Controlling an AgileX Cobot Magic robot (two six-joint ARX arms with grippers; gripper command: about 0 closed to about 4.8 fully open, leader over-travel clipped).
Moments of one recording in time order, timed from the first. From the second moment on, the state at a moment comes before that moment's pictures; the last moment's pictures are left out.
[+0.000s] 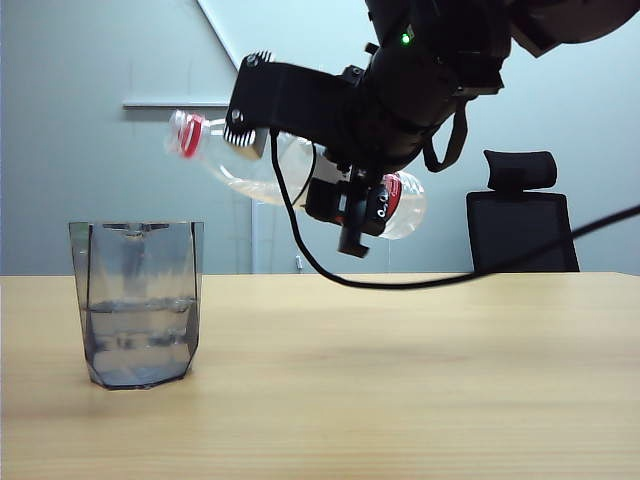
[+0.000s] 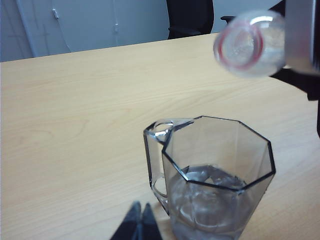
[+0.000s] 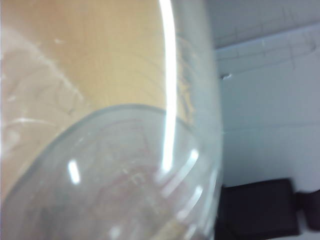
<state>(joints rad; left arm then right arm) -0.52 0.00 0.01 -0.11 -0.07 0.03 0.81 1.62 0.80 0.51 0.47 -1.11</state>
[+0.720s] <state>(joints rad) -0.41 0.00 0.01 -0.11 -0.07 0.03 0.77 1.41 0.69 0.33 0.26 -0.12</state>
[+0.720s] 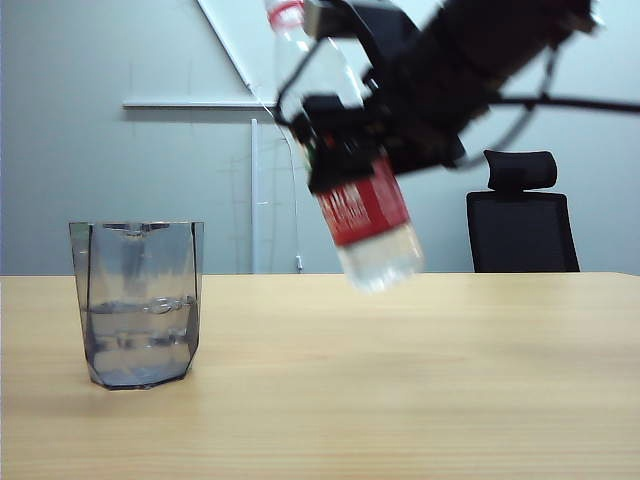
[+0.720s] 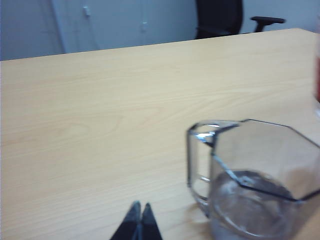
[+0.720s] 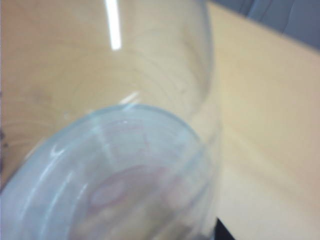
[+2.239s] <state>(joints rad) -0.34 0.00 0.01 -0.11 -0.07 0.03 0.69 1.17 0.12 0.82 0.21 0.18</state>
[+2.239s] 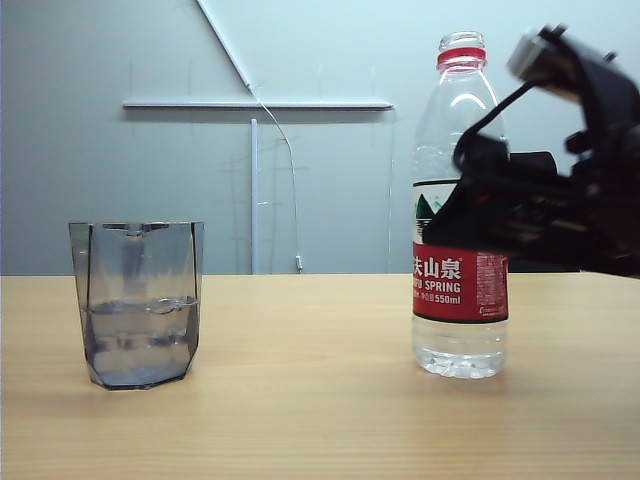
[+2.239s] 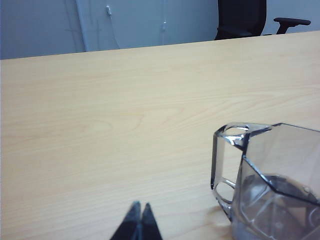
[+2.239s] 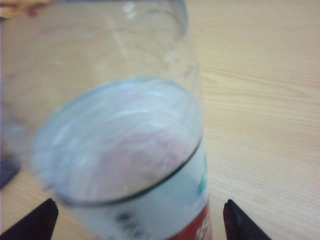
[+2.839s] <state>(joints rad) -0.06 0.00 0.01 -0.11 -0.07 0.03 0.77 0.77 0.09 0.52 0.21 0.21</state>
